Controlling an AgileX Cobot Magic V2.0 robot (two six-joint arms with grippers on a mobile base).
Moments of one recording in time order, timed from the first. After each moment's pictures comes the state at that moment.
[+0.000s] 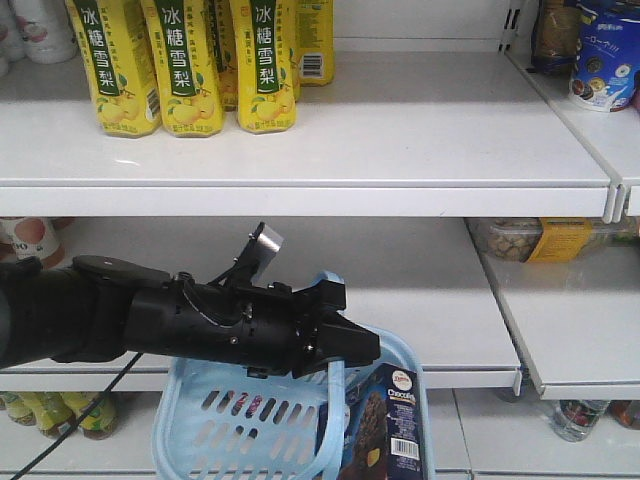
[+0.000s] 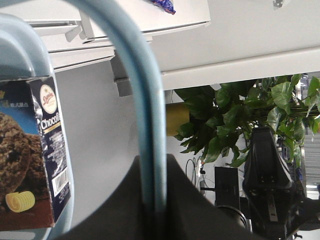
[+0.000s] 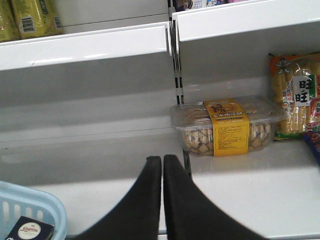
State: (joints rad) left arm -0.51 1.70 -0.94 -1.68 0.82 0.78; right arm 0.04 -0.01 0.03 0.03 0.10 0.07
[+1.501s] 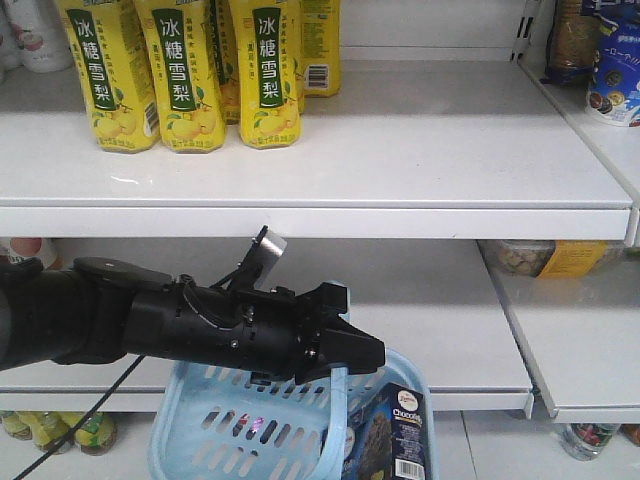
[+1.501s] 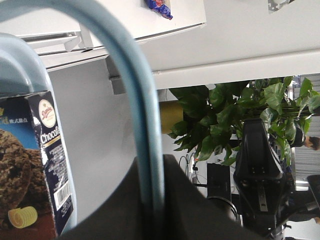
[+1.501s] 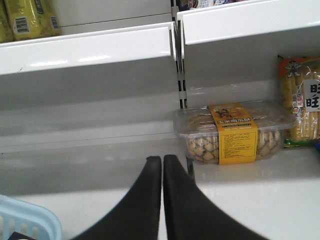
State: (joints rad) left arm -0.51 1.70 -0.94 -1.68 0.85 0.76; right arm 0.04 -0.01 0.03 0.03 0.10 0.07
